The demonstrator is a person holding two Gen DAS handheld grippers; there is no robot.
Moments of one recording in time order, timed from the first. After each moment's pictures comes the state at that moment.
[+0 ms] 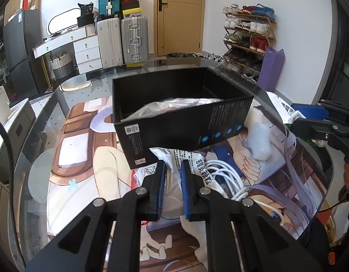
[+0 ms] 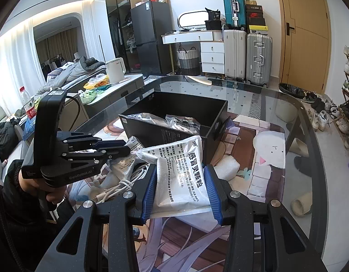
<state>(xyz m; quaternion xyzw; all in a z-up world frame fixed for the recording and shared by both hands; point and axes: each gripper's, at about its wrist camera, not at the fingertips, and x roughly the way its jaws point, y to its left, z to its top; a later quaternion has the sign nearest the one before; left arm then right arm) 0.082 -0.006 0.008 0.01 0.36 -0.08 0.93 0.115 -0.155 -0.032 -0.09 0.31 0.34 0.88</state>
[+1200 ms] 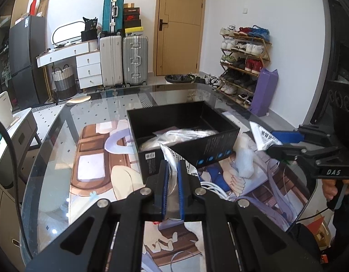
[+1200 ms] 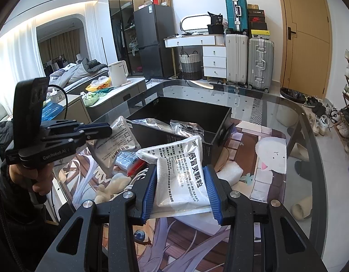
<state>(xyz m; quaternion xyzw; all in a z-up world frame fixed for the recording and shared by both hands) 0.052 0.015 0.055 -0.01 0.30 -0.09 0.95 0.109 -0.151 -0.028 -0.09 0.30 0.35 0.88</state>
